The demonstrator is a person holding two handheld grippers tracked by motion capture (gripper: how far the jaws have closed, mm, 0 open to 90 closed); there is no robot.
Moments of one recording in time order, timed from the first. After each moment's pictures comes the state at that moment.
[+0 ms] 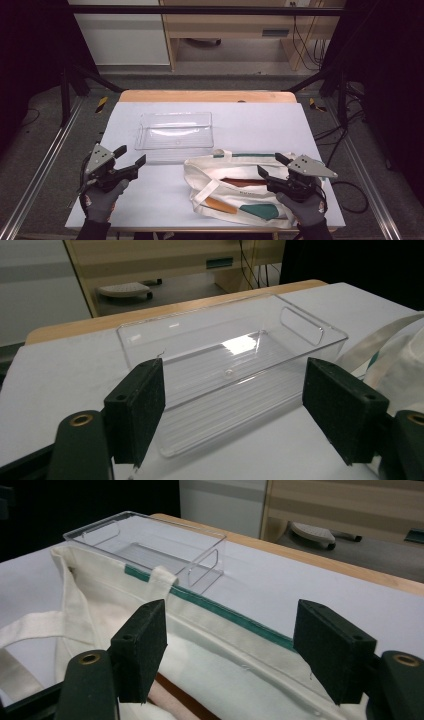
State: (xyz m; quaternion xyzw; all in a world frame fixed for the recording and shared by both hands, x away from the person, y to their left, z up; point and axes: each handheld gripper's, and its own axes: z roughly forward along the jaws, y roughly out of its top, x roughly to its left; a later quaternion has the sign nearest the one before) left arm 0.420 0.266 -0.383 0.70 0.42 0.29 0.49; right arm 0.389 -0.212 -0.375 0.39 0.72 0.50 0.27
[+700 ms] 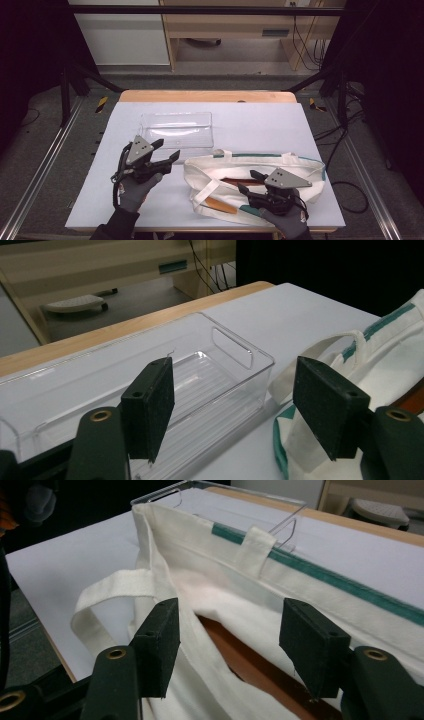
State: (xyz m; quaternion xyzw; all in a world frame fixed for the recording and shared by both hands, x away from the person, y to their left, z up) left arm 0.439 0.184 -0.373 0.75 0.36 0.25 0.50; right arm 0.372 -0.171 -0.399 0.35 0.77 0.50 0.19
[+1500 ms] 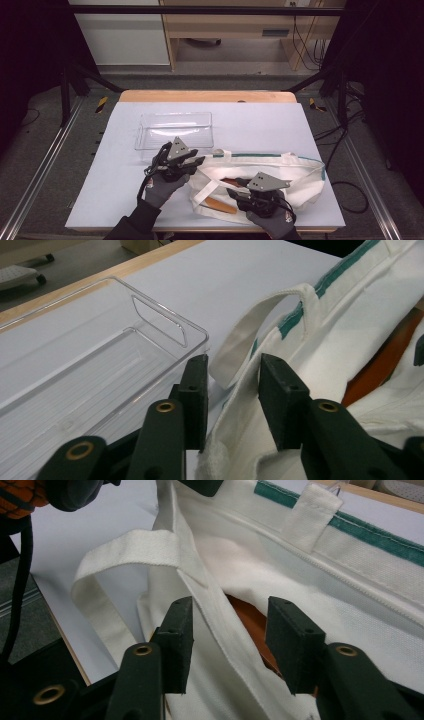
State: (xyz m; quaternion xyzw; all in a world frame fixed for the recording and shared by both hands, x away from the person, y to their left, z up) left arm 0.457 0.121 -0.396 0.82 0.30 0.19 0.45; right arm 0.378 -0.143 -0.421 0.33 0.80 0.47 0.18
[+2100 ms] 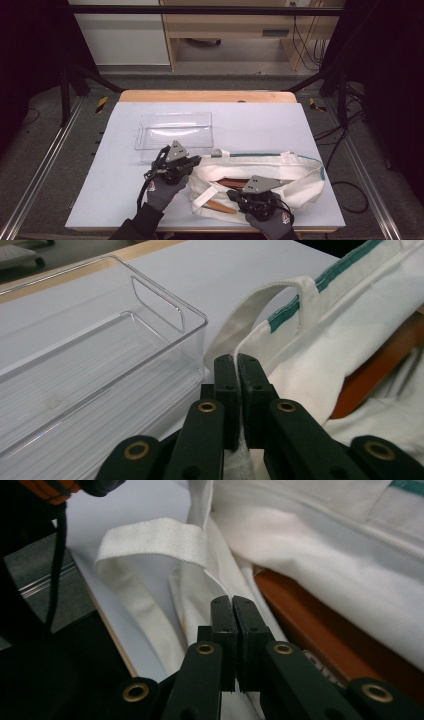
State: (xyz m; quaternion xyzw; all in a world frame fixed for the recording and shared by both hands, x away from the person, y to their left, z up) left arm 0.453 0.122 -0.405 0.81 0.34 0.18 0.45; right arm 0.373 -0.137 -0.424 0.31 0.83 0.44 0.12
